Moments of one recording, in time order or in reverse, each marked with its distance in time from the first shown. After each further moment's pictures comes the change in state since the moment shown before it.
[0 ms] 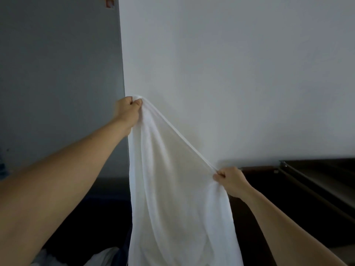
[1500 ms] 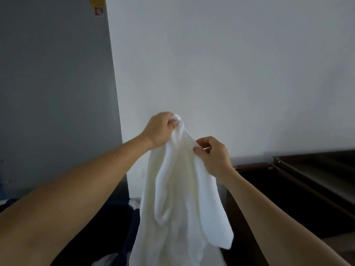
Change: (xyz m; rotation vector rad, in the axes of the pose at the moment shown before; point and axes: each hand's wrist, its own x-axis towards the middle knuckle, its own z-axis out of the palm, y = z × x) left_hand -0.081 0.038 0.061 0.491 -0.405 0.460; right_hand -0.012 -0.068 -0.023 0.576 0.283 -0.209
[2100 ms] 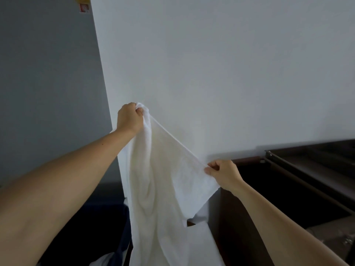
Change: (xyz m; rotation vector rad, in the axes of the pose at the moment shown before) left_hand 0.027 -0.044 -0.007 0.069 0.289 -0.320; right_hand -0.017 0.071 -0.039 -0.319 -0.102 0.226
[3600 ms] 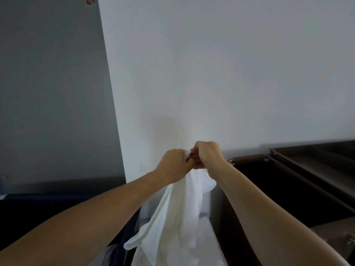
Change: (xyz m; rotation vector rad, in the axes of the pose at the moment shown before) left_hand -0.137 0.026 0.051 -0.029 -0.624 0.163; right_hand 0.000 -0.086 0.020 0.554 -0.091 0.270
